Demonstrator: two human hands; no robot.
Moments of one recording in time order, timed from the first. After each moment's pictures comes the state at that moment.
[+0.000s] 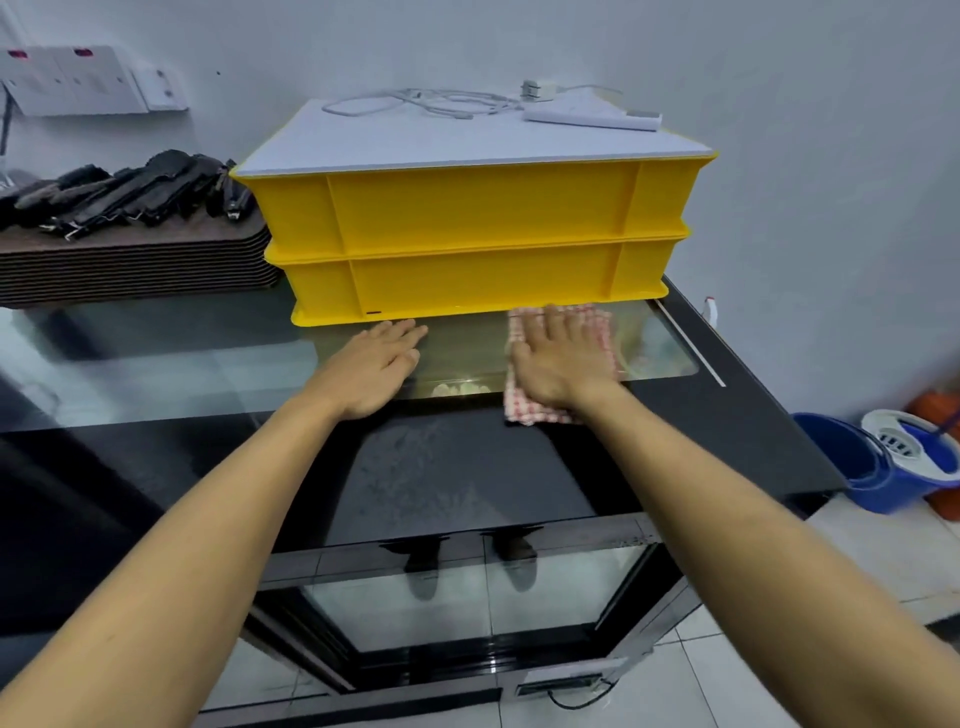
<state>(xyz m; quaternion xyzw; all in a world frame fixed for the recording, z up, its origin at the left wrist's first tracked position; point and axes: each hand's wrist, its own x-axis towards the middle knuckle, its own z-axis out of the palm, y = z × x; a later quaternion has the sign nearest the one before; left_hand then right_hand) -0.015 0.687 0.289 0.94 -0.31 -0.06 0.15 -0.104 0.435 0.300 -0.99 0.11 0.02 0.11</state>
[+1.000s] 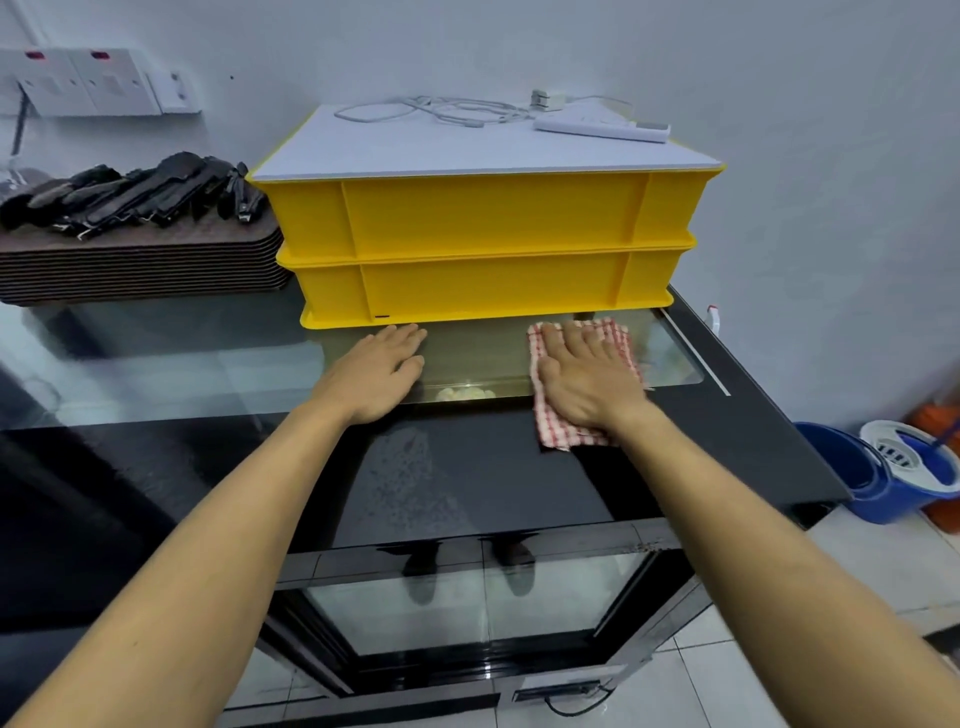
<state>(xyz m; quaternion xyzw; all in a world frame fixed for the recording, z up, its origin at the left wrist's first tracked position) -0.019 0.687 0.291 0.94 -0.29 -0.05 0.16 -0.128 0.420 0.303 -0.99 0.09 0.03 0.10</state>
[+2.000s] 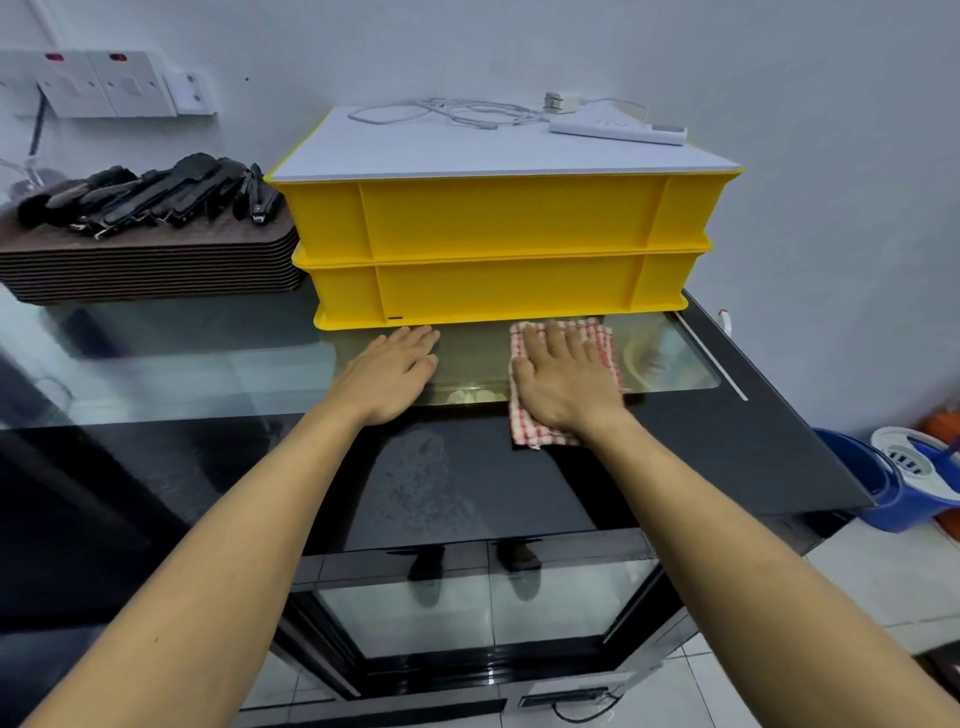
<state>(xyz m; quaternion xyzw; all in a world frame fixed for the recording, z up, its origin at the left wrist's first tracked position) -0.020 0.688 0.292 0.94 -0.29 -0.06 0.16 -0.113 0.461 0.299 -0.99 0.09 0.01 0.12</state>
